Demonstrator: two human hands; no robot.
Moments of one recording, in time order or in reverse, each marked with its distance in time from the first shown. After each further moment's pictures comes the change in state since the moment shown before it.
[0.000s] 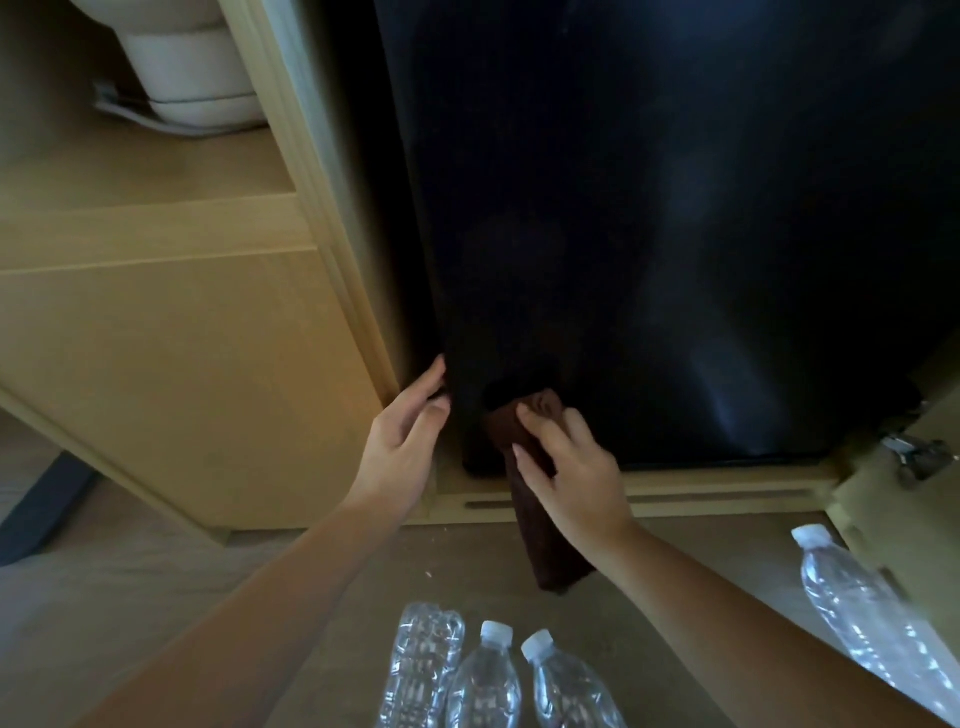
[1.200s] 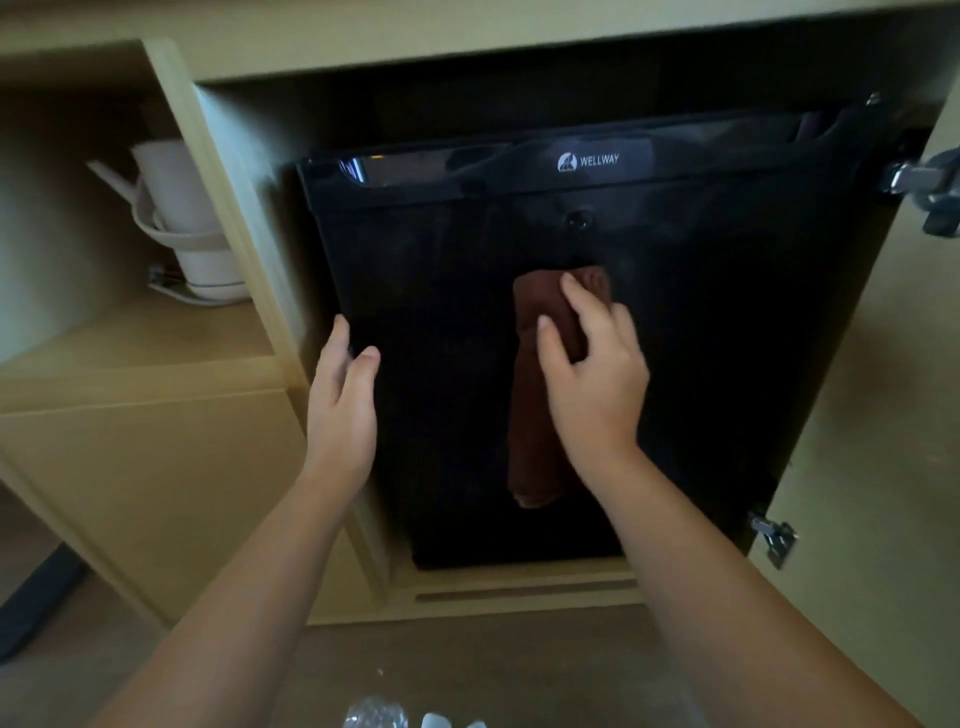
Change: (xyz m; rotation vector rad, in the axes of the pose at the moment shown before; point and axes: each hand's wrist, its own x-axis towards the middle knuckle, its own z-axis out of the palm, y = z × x) left_hand 0.019 0.138 0.022 -0.064 0.367 0.176; right_hand 0.114 -0.051 -0.169 0.167 0.597 0.136
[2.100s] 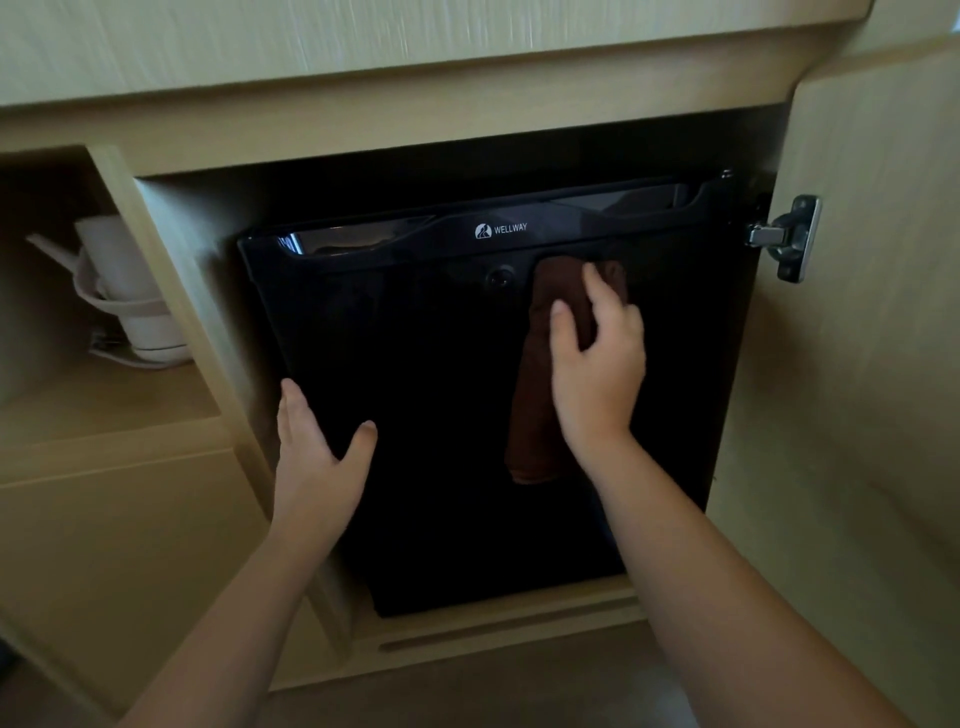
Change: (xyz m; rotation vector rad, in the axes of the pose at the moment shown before) left_hand -0.016 0.006 0.009 0.444 -0.113 0.105; right_hand 0.049 0.003 -0.042 0.010 0.114 0.136
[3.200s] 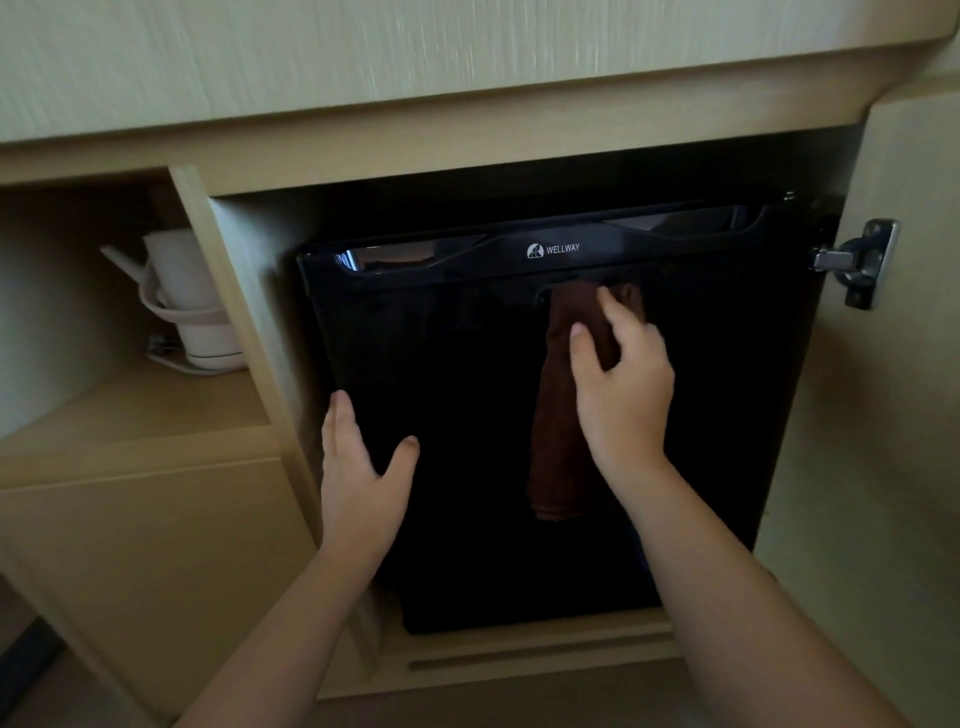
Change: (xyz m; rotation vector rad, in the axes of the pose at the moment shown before) left_hand 0.003 -0.006 0.006 -0.031 0.086 0.012; right_hand -0.003 -0.015 0.010 0.003 -0.111 0.005
